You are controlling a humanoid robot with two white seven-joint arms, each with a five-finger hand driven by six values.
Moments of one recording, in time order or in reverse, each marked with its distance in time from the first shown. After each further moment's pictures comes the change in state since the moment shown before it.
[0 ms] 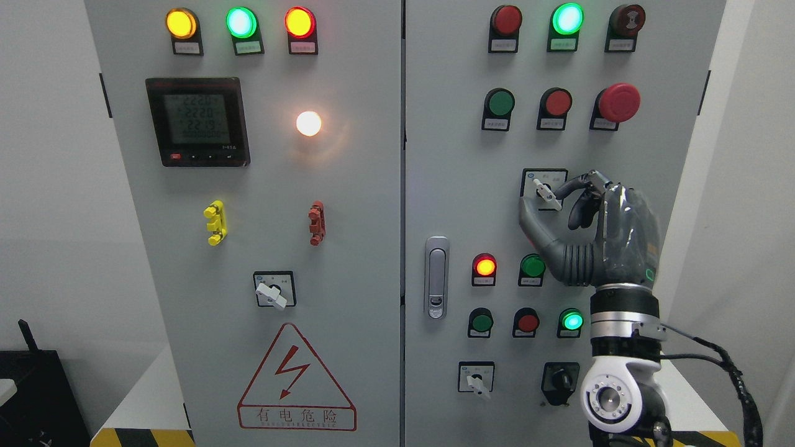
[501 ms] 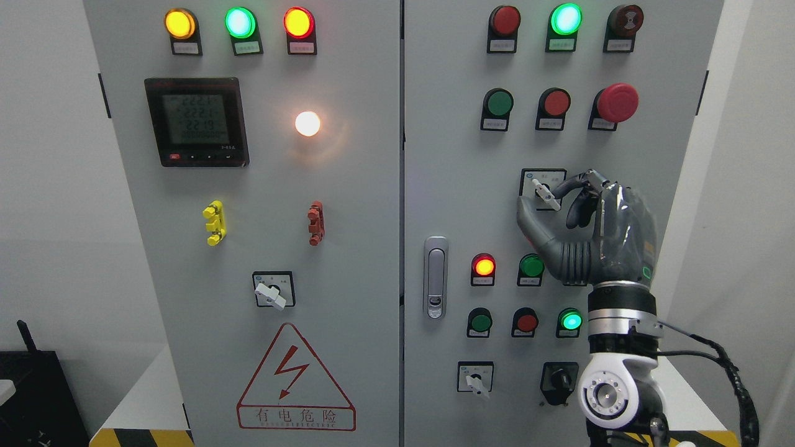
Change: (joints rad) left arm 0.000 0.000 0.000 0.000 0.000 0.000 0.000; right arm -0.011 -0.001 0.004 0.013 0.003 0.018 0.000
